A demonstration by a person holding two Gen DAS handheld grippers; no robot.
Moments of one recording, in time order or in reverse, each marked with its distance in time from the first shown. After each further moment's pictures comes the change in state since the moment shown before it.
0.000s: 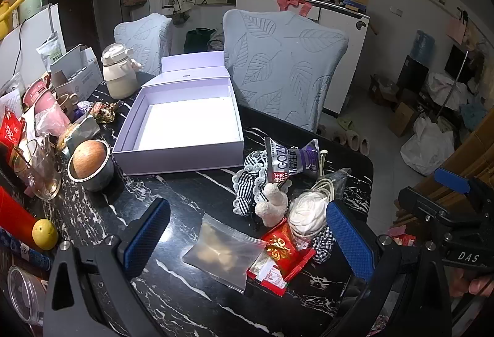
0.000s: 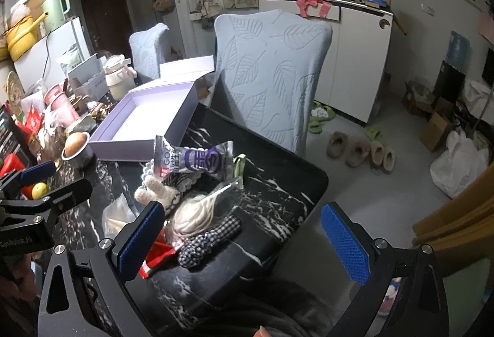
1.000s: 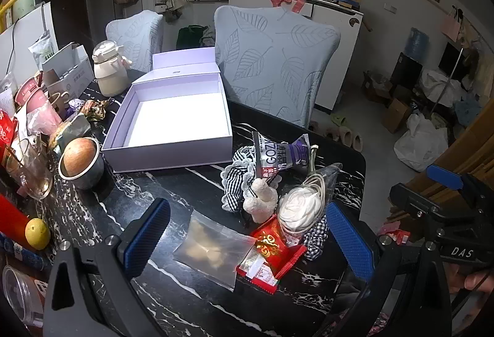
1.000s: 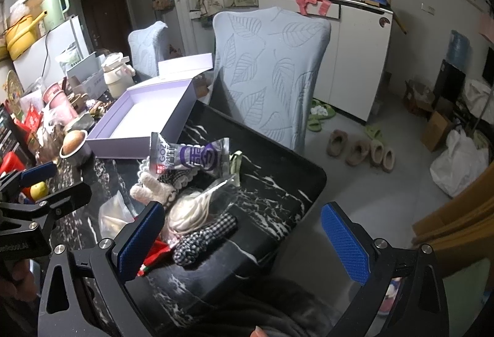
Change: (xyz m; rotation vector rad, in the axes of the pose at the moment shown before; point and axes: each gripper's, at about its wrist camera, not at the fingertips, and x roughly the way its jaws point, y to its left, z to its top) left arm 0.004 -0.006 -0.004 0.007 0.016 -0.037; right arm 0.003 -0.005 -0.003 -0.001 0.009 0.002
